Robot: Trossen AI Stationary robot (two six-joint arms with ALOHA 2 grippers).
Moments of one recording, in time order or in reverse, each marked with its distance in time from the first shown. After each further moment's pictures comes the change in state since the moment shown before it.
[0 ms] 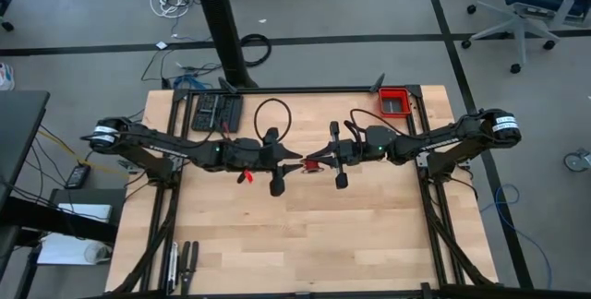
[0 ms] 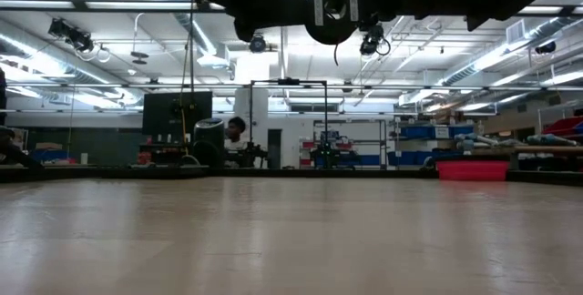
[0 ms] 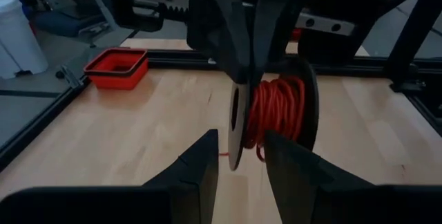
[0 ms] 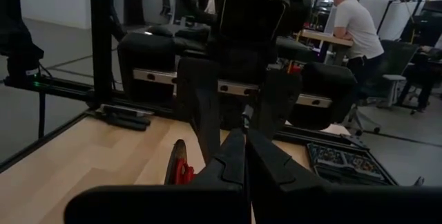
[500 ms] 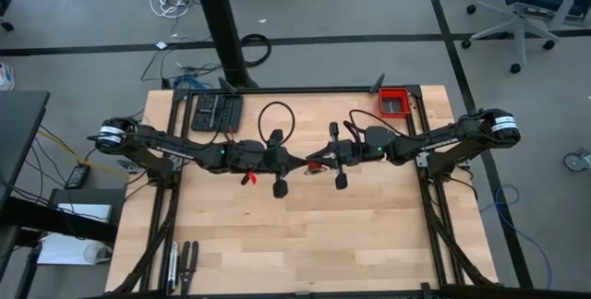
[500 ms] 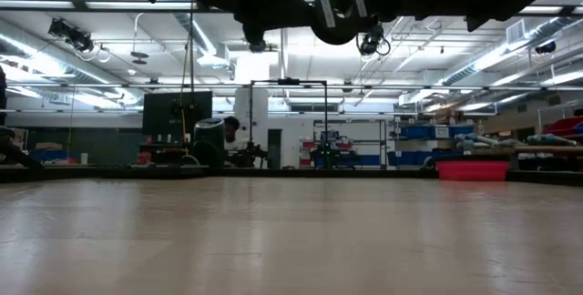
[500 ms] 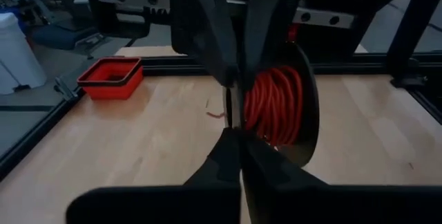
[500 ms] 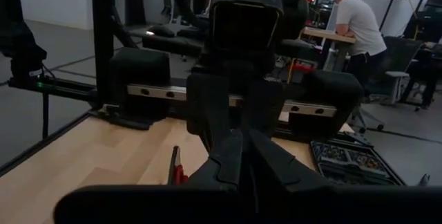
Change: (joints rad) left arm 0.000 0.055 0.000 0.070 0.012 0.051; right arm 0.004 0.004 -0.001 0.005 0.000 0.020
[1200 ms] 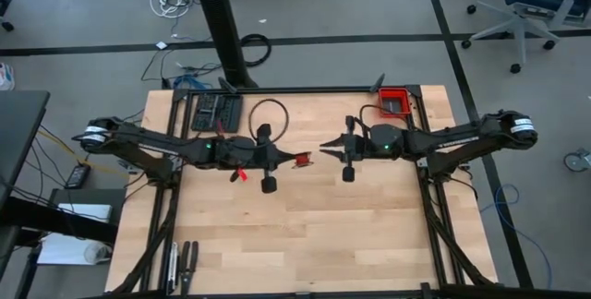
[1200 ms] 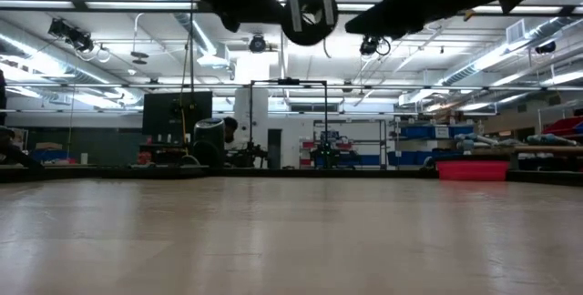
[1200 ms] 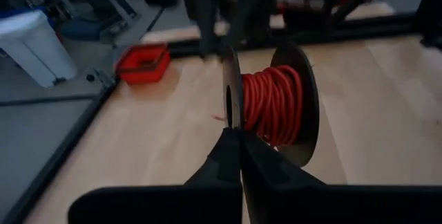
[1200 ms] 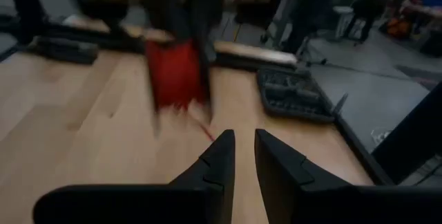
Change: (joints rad) left arm -0.003 -0.161 0.000 -0.249 -0.072 0.091; right arm 0.013 -0.197 0.000 -0.450 0.238 -0.037
